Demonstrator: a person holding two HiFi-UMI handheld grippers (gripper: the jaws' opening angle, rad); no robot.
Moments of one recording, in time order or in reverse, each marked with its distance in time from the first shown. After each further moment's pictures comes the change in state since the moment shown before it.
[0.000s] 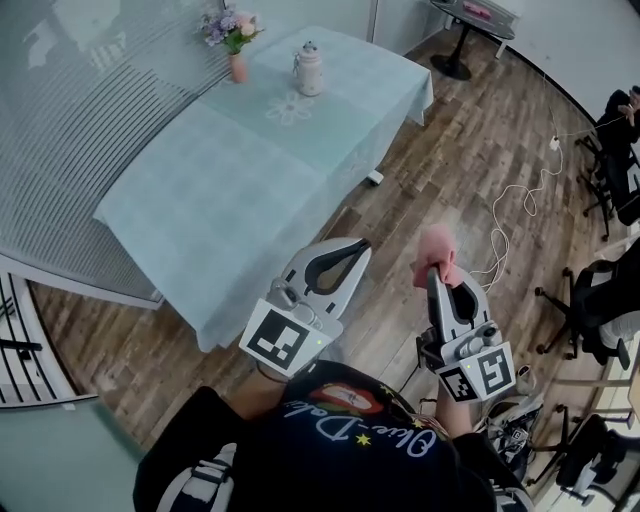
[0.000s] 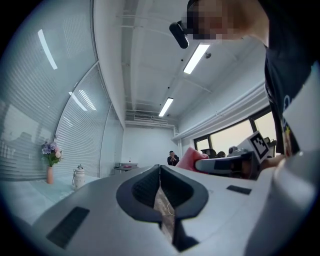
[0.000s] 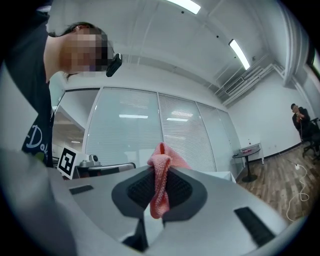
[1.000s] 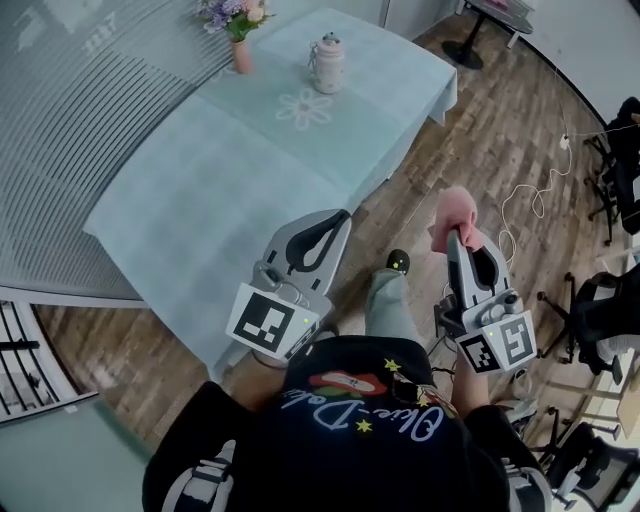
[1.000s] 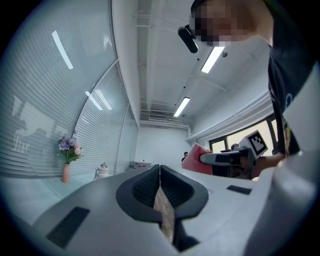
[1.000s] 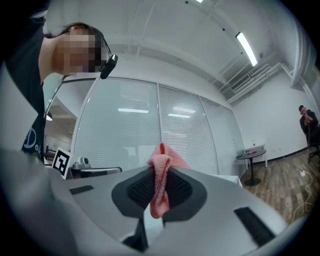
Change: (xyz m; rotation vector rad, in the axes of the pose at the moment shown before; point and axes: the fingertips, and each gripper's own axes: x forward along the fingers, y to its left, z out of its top) left arm 0.025 0.162 -0.021 -0.041 -0.001 0.131; right arm 0.152 -0.051 -0.010 -0.041 0.045 0.019
